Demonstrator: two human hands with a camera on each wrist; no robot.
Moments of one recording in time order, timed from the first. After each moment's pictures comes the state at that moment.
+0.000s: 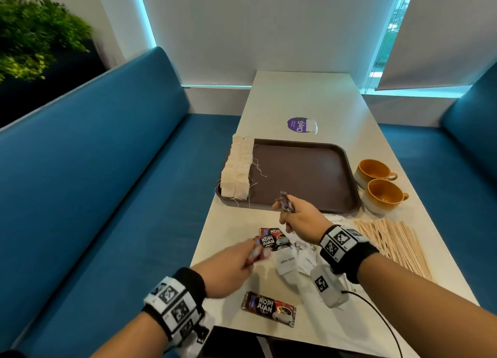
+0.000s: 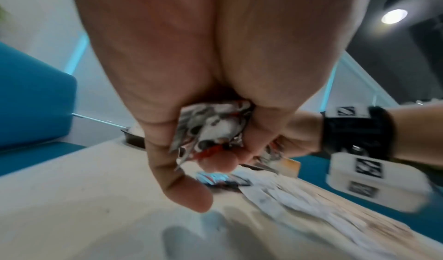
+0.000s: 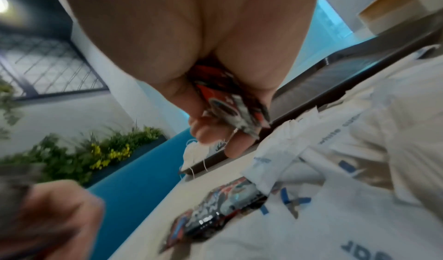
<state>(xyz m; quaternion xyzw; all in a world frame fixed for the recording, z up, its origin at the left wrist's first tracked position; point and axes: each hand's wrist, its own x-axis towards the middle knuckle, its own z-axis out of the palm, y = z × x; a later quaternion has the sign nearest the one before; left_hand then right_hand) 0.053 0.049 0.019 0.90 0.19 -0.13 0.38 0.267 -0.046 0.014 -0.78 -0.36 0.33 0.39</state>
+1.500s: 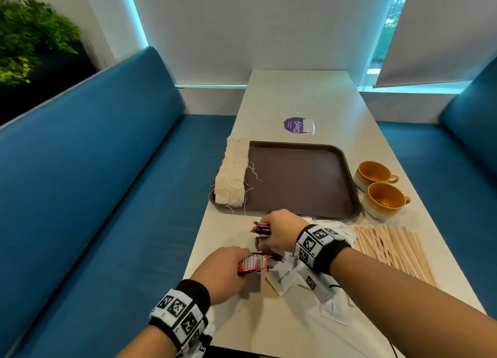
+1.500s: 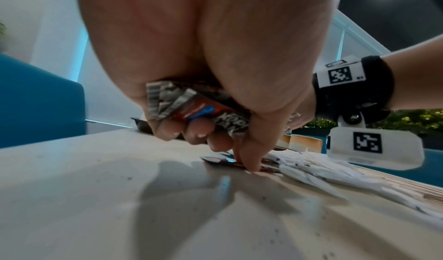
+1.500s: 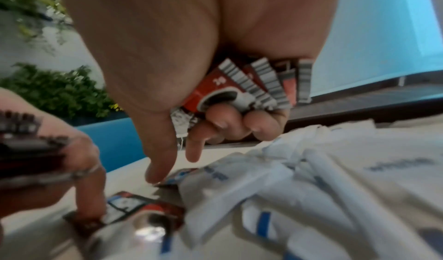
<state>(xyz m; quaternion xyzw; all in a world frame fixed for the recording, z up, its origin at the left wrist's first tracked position) 0.075 0.064 -0.017 0.93 0.23 -0.06 0.28 0.265 -0.008 0.002 -0.82 -0.51 0.26 0.08</state>
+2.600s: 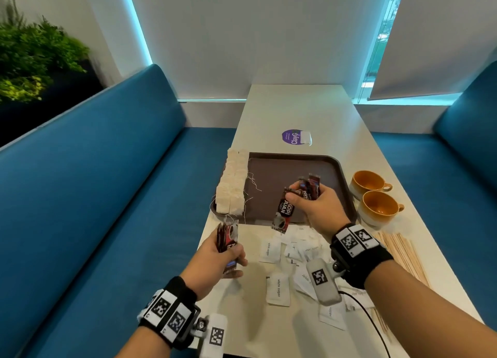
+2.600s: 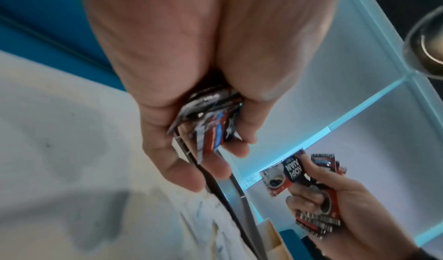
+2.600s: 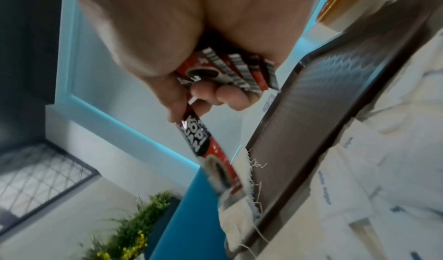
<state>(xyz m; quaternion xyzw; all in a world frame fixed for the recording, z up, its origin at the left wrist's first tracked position) 0.069 0.071 0.010 0.61 0.34 0.11 0.71 0.295 -0.053 0.055 -0.67 -0.24 0.26 0.66</state>
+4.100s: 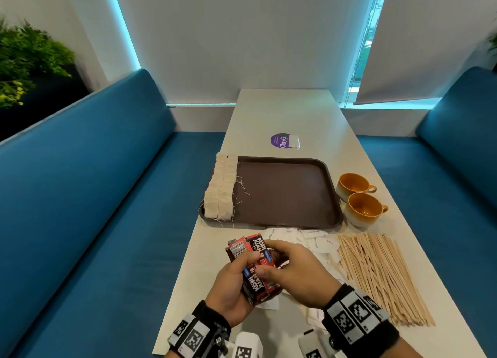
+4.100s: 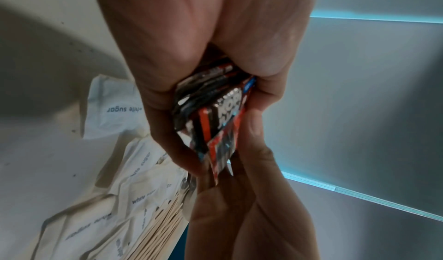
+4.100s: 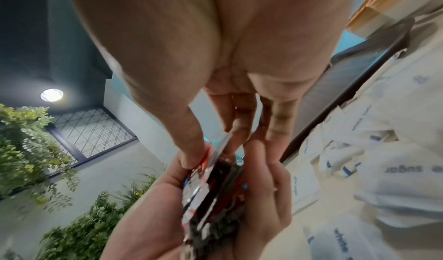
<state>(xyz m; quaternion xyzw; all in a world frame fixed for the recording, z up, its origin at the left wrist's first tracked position) 0.104 0.000 0.008 0.31 0.30 0.07 0.90 0.218 -0.108 0.039 -0.73 -0.38 0.33 0.45</state>
